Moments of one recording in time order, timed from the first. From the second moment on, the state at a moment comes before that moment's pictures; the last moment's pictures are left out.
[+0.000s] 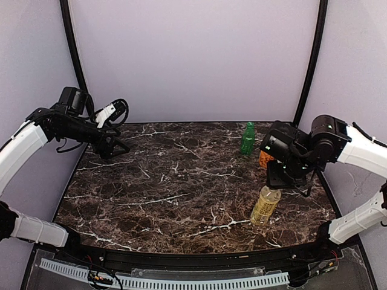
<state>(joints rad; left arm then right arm) -0.31 1.20 1.28 -0.89 0.49 0.49 1.07 1.25 1.31 -1.37 0.34 1.03</state>
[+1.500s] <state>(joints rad) -0.65 1.16 1.28 -0.75 0.13 0.71 0.92 1.84 1.92 -0.45 -0.45 0.40</state>
